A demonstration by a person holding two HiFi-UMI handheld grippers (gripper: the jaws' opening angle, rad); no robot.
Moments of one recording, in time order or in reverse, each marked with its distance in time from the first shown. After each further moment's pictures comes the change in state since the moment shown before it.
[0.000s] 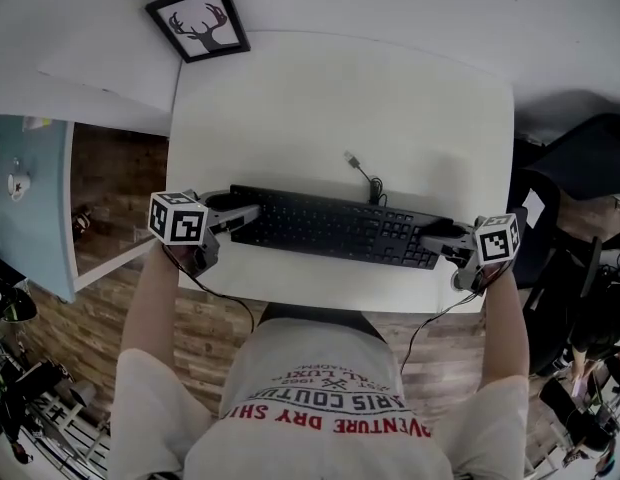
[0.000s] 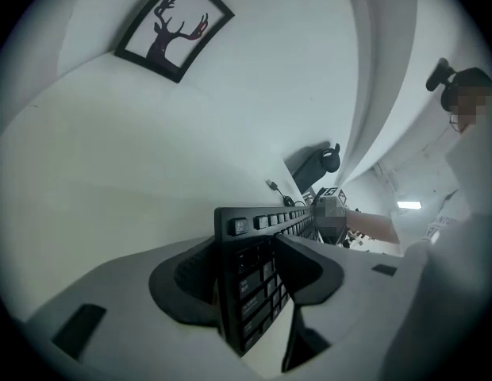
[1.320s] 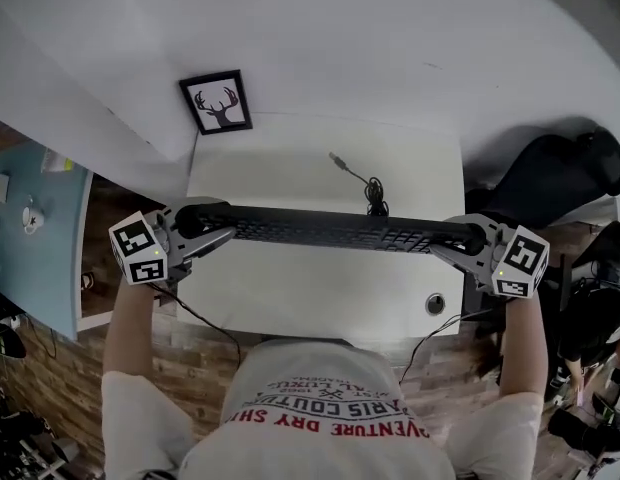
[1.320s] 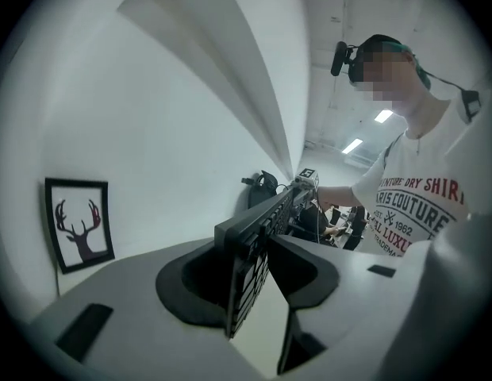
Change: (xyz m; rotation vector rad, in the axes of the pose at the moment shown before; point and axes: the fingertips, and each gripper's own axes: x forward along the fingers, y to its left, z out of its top) left arm -0.135 -0.172 0.114 0.725 -0.326 -0.151; right arm -0.105 0.223 0.101 -1.008 -0.142 -0.215
